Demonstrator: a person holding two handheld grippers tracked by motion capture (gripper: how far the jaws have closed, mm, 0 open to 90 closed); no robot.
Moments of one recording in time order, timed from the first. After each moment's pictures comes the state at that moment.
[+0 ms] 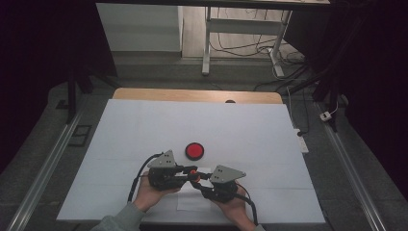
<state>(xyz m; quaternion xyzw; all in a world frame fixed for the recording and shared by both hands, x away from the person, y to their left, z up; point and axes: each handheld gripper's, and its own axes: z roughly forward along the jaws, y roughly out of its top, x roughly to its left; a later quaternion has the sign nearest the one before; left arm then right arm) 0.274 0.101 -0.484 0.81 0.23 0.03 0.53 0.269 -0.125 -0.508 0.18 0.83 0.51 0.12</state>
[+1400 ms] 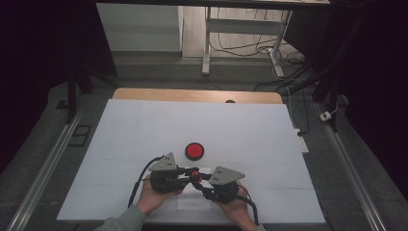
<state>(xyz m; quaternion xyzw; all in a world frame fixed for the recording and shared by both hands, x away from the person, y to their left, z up) 0.269 0.096 -0.492 0.80 0.25 0.03 0.54 0.267 -0.126 -0.504 0.16 0.85 0.49 0.14</state>
